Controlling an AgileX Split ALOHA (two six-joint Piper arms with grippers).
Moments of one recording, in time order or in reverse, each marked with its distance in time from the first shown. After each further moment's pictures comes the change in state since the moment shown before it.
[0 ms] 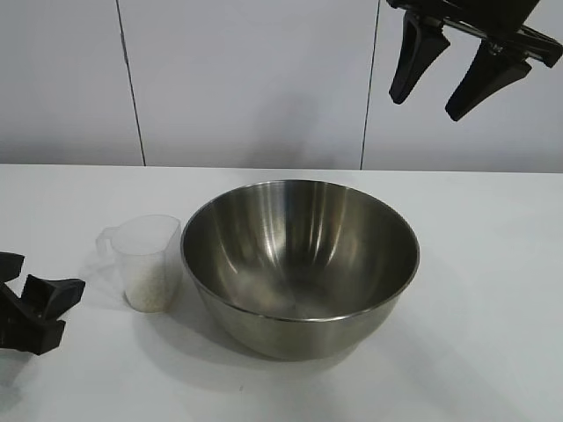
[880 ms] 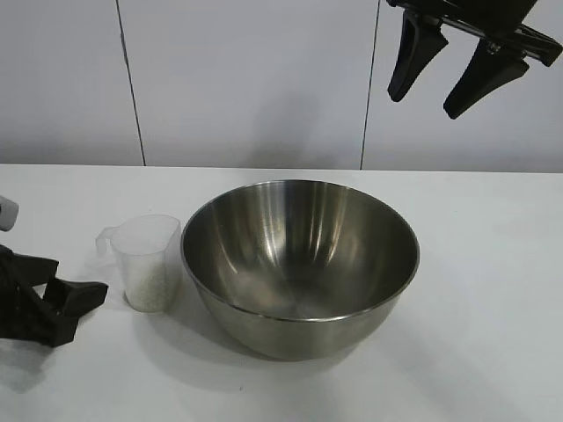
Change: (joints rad) left arm 0.137 0.151 -0.174 0.281 0.000 -0.080; right arm 0.000 0.000 0.000 0.004 -0.014 0.000
